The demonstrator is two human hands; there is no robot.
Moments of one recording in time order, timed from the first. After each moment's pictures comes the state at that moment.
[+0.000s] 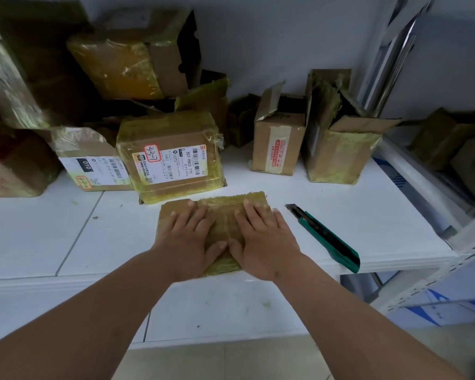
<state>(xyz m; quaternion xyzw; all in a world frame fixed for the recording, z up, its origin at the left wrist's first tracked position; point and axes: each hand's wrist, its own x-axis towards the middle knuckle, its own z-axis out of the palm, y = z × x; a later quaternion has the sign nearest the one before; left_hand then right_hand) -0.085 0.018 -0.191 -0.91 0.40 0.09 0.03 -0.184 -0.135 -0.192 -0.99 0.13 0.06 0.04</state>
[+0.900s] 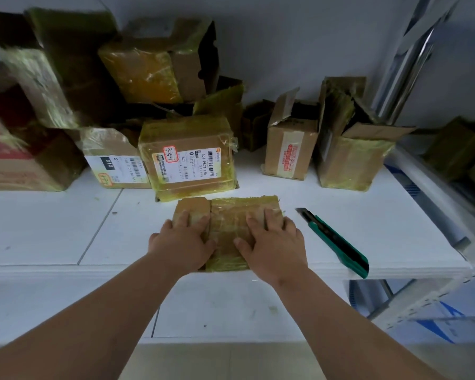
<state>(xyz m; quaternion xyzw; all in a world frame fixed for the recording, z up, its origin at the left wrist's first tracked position) -0.093 0.034 -0.178 -0.96 0.23 0.14 0.01 -0.191 -0.122 -0.195 -0.97 0.22 0.03 0.09</state>
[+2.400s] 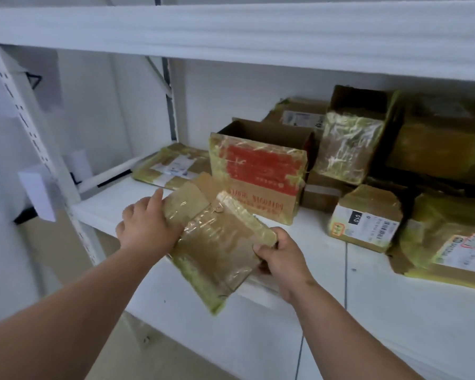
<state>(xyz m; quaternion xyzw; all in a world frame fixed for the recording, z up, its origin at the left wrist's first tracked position) 0.079 0.511 -0.116 -0.96 -0.10 -0.11 -0.22 0.033 0.276 -0.150 -0.72 0.12 0.00 0.69</state>
